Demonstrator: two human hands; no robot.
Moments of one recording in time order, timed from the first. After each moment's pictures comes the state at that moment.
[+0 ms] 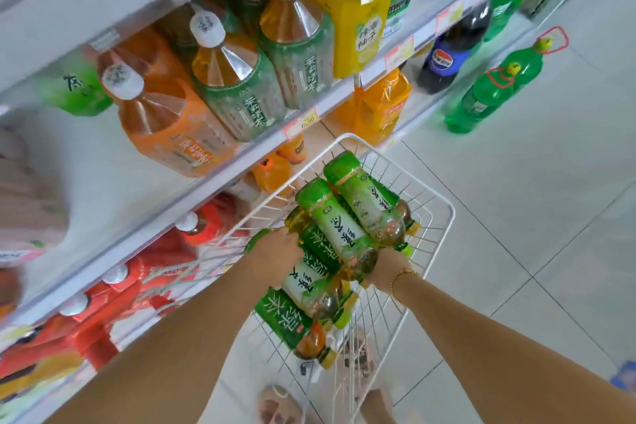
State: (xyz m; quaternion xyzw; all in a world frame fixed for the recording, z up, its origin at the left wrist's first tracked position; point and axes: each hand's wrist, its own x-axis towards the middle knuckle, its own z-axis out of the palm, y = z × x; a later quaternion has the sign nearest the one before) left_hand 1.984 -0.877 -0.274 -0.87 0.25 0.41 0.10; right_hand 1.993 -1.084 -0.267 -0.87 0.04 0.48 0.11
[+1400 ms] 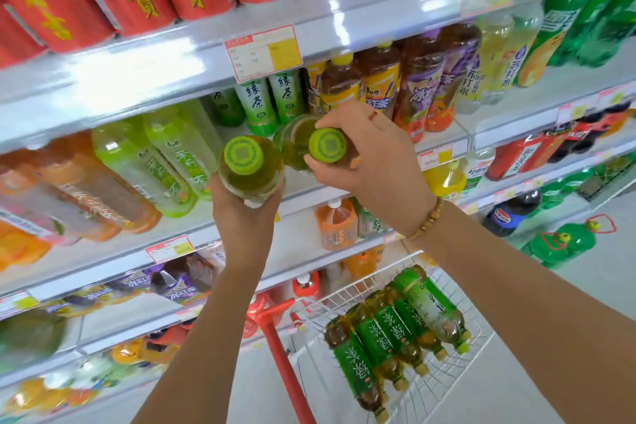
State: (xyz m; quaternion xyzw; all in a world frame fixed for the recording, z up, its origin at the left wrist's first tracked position) left_hand 1.913 -0.771 0.100 -0.73 -0.29 -0.42 -0.45; right_hand 2.004 -0.922 0.184 -0.71 -0.49 -0.20 0.47
